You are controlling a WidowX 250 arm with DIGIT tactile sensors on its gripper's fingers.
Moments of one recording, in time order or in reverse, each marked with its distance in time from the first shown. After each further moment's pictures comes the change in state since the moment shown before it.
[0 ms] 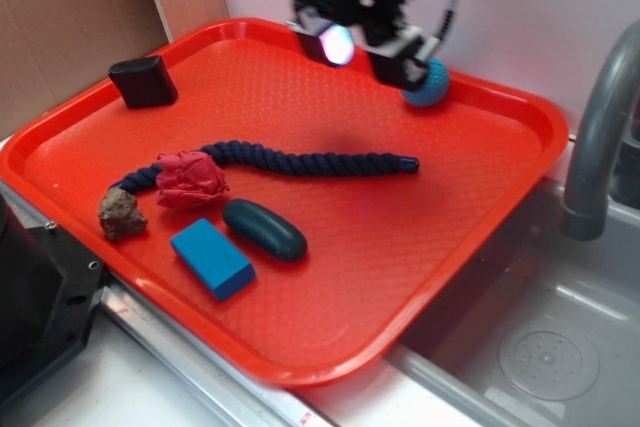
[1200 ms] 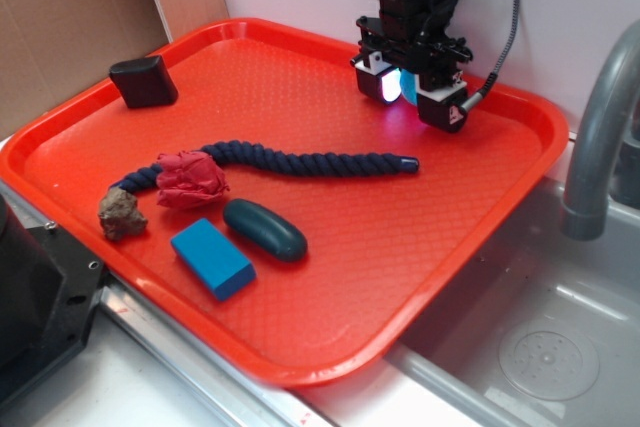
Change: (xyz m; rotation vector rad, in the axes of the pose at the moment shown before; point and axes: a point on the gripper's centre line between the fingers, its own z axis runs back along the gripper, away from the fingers) arm 0.036 0.020 -0.062 0.079 0.128 -0.022
